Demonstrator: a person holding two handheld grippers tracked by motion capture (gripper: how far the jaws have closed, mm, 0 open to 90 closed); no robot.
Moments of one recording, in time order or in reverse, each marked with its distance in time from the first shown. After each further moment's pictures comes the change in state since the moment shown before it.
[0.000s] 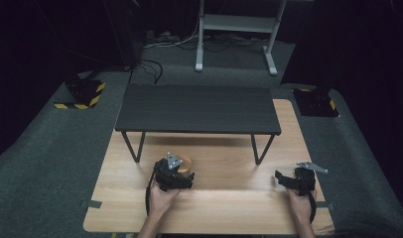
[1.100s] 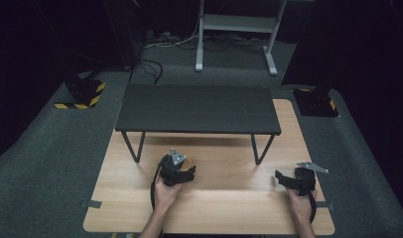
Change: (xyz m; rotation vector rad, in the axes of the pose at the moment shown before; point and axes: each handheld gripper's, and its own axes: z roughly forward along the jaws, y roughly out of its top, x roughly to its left) left arm -0.005 0.004 0.015 -0.024 0.026 -0.002; right arm -0.002 -0.001 0.000 -0.004 0.009 0.006
